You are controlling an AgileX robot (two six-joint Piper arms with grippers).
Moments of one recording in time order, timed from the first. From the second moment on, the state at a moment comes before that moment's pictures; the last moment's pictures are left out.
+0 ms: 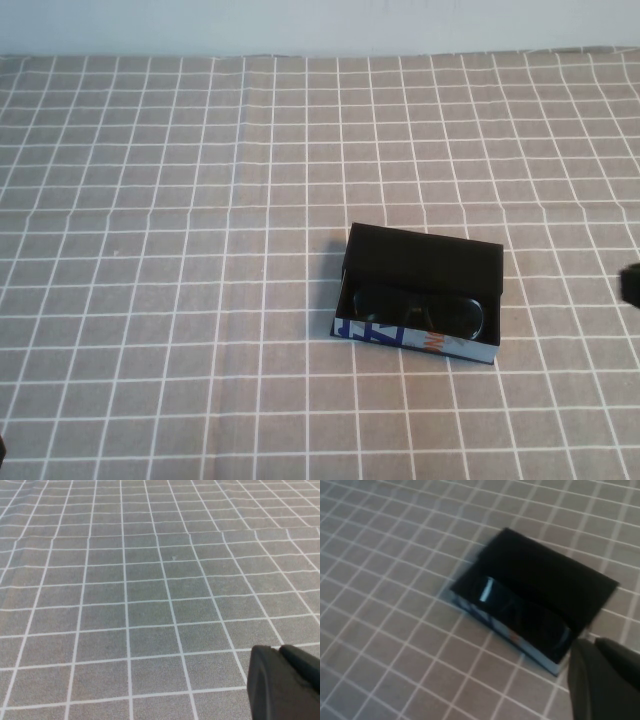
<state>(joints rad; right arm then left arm) 0.07 0.81 -0.72 0.74 0.80 -0.70 -0.11 -0.02 0.02 -0.12 0.36 0.08</state>
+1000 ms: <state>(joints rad) 0.44 1.75 -1.39 0.30 0.99 -0.74 -0.11 -0.02 0.02 -0.12 0.36 0.08</state>
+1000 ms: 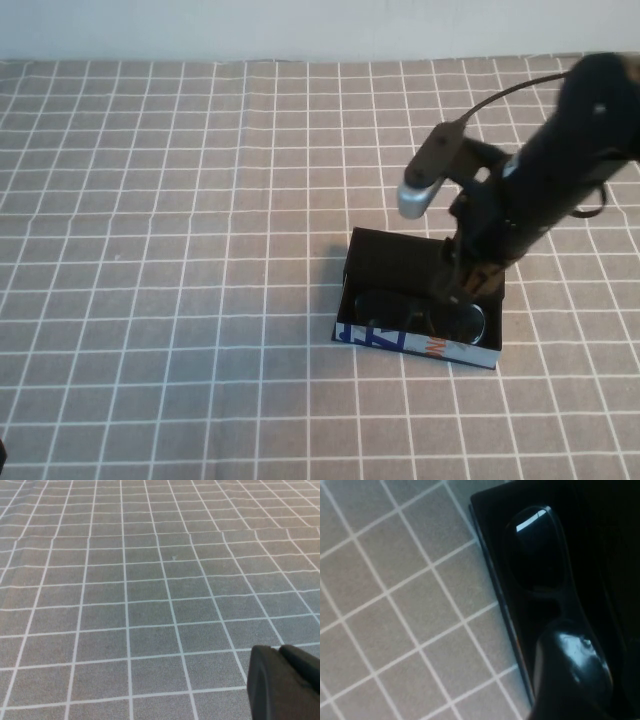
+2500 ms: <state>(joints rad) 0.44 1.97 -1.49 0.35 1.03 -0.77 -0.11 -0.02 0.02 -0.12 0.36 0.08</state>
